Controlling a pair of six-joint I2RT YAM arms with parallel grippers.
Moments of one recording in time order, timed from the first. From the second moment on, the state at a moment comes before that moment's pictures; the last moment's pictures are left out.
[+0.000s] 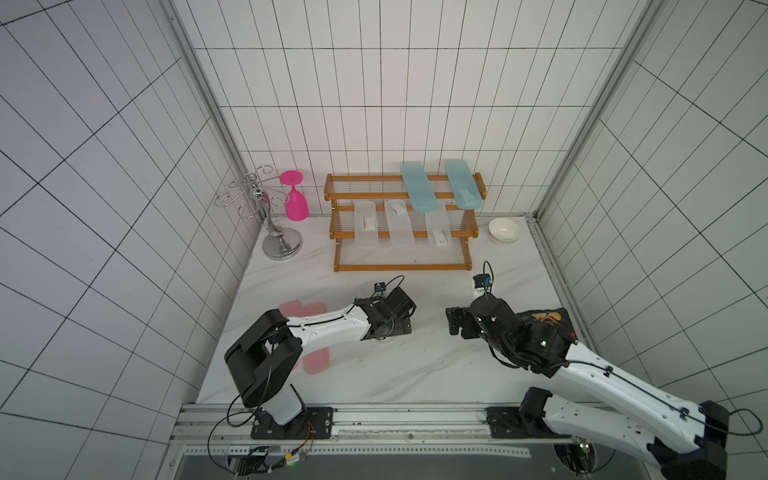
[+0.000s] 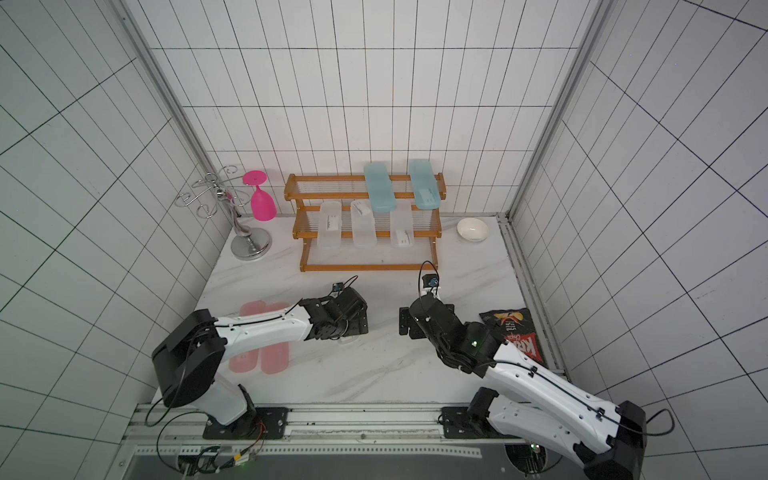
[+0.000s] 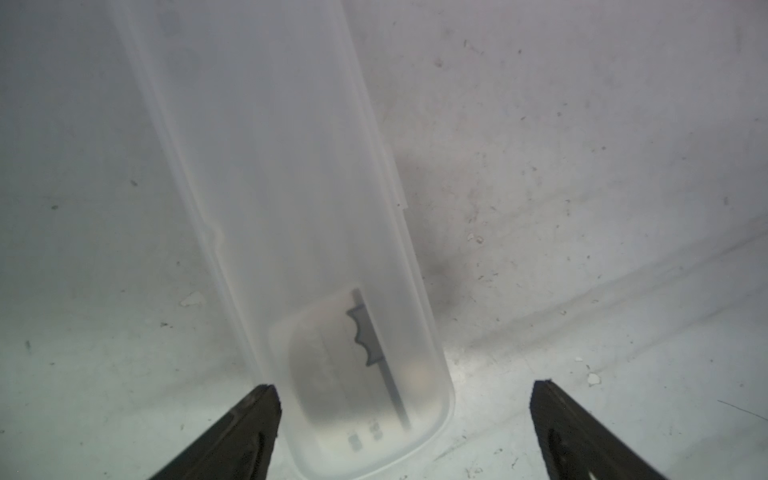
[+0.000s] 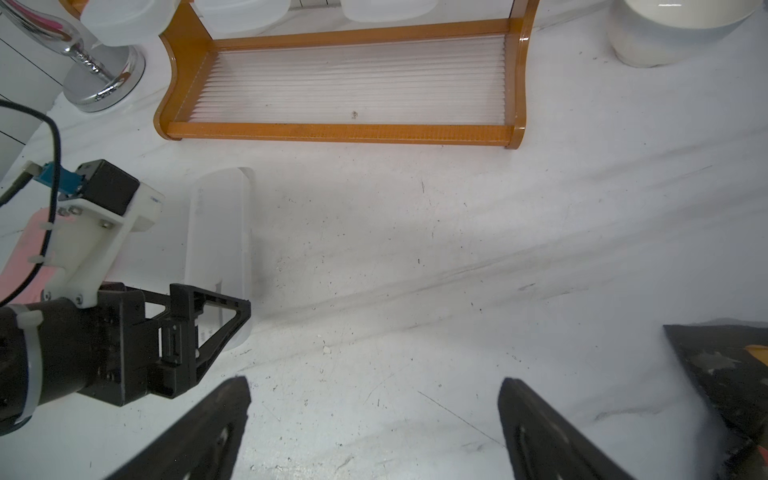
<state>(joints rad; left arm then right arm) -0.89 1.60 0.95 -0.51 -0.21 -0.97 1.01 0.89 0.79 -0.68 0.43 0.62</state>
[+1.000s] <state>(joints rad) -0.36 0.81 0.68 -0.70 -0.36 -0.91 1.19 1.77 1.12 -0.44 0.20 0.60</state>
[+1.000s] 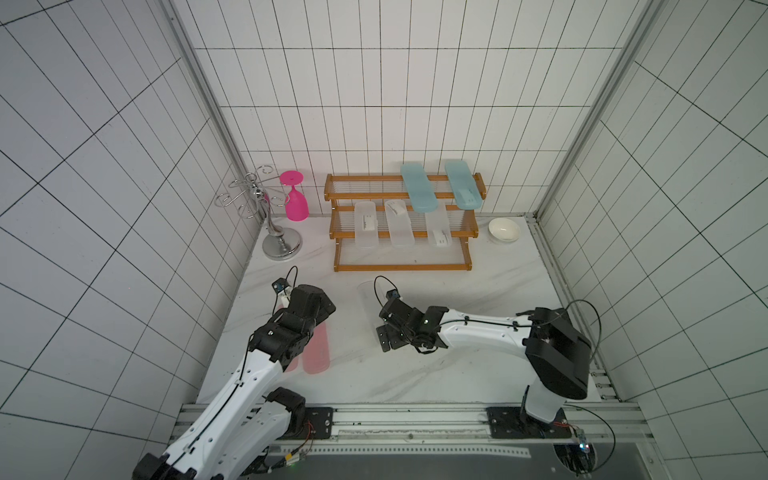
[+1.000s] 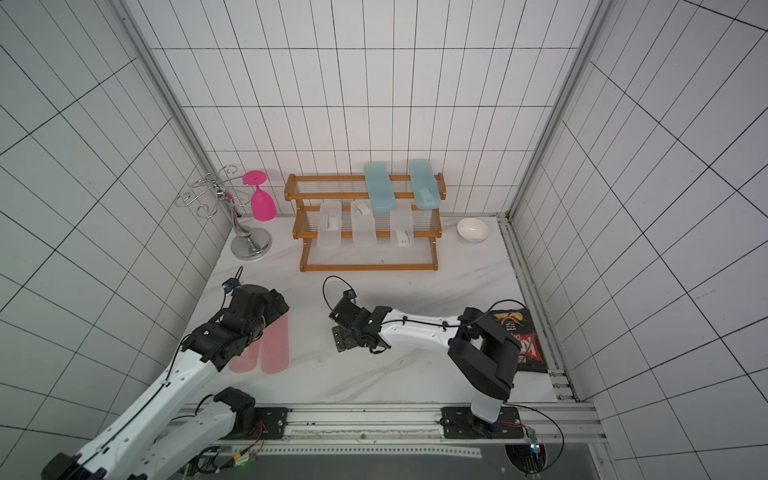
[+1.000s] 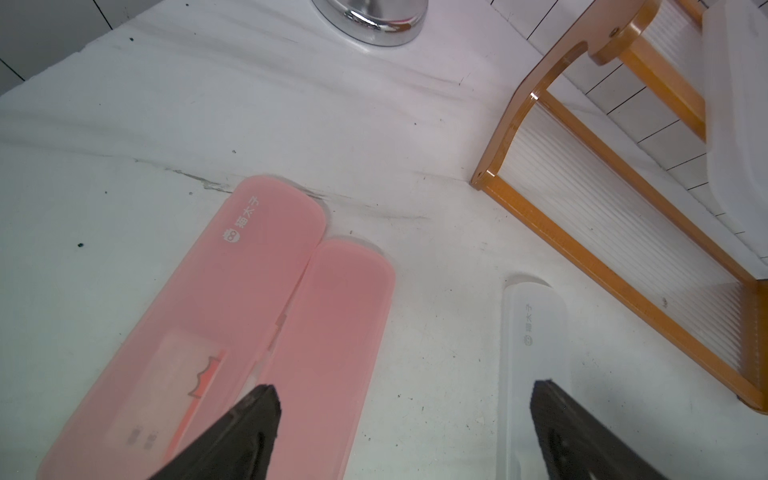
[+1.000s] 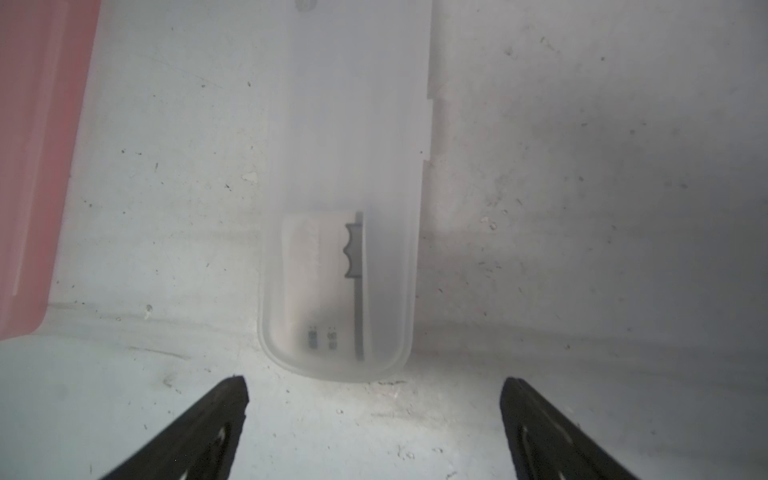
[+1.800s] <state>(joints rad) -0.35 0.77 0.66 -0.72 -0.35 -0.90 1.22 1.93 1.24 -0.47 0.24 0.61</state>
